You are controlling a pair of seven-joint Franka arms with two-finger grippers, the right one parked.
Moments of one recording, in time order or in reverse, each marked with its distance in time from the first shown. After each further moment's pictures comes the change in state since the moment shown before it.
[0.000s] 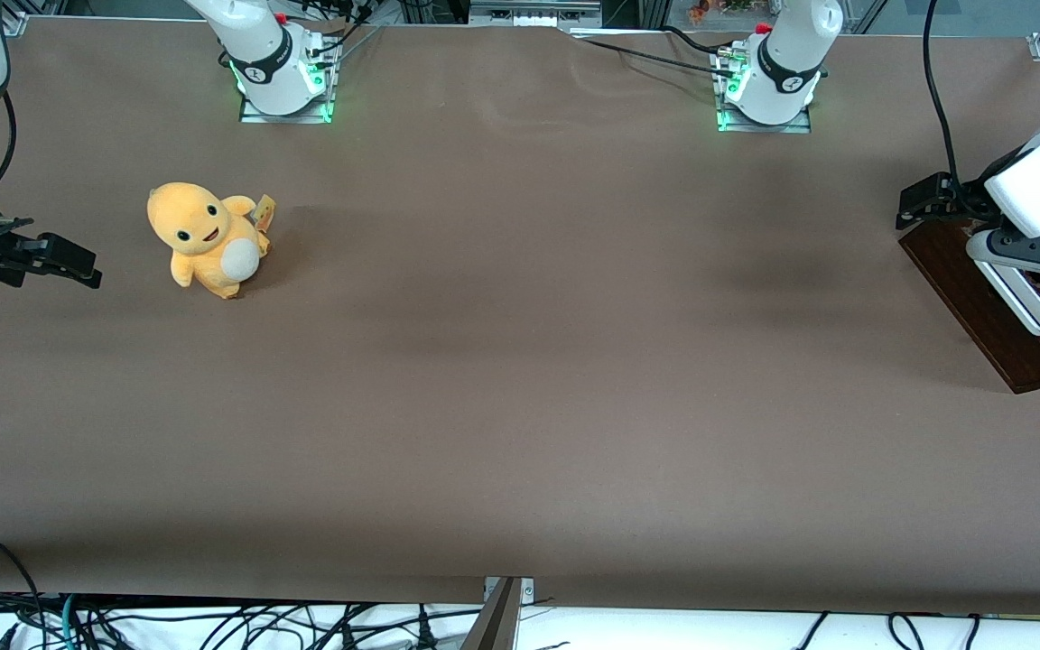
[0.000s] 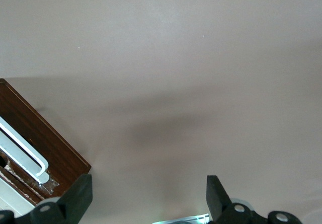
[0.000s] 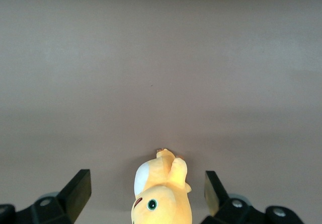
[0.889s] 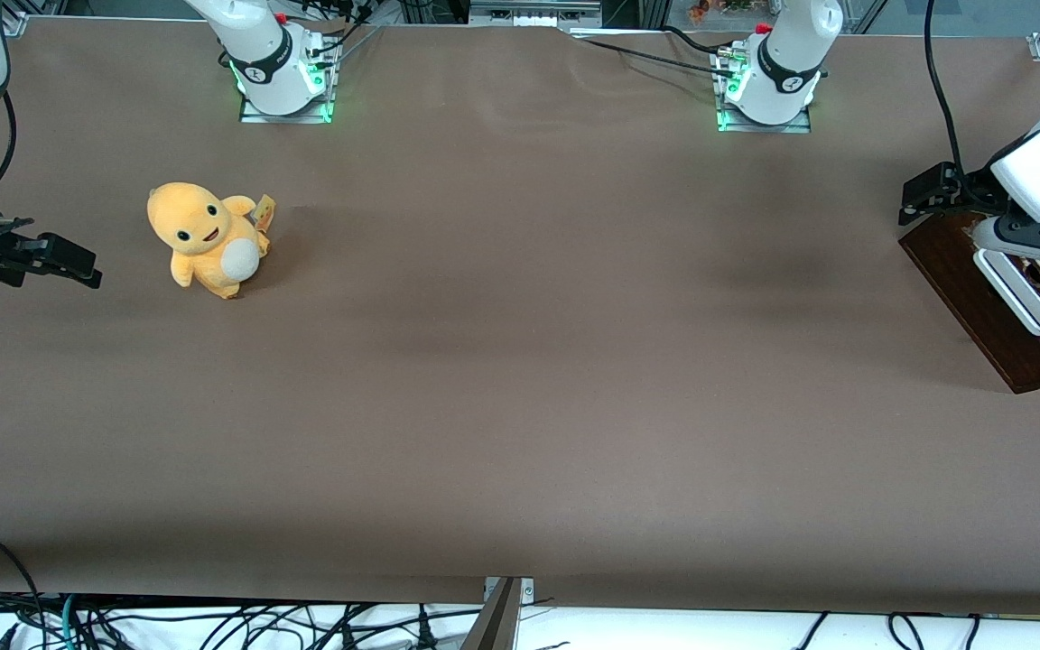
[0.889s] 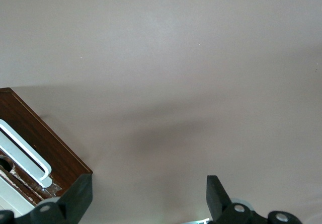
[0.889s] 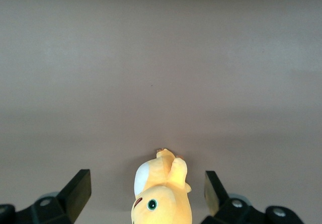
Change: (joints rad) arm -0.011 -0.018 -0.002 0.015 0.000 0.005 0.000
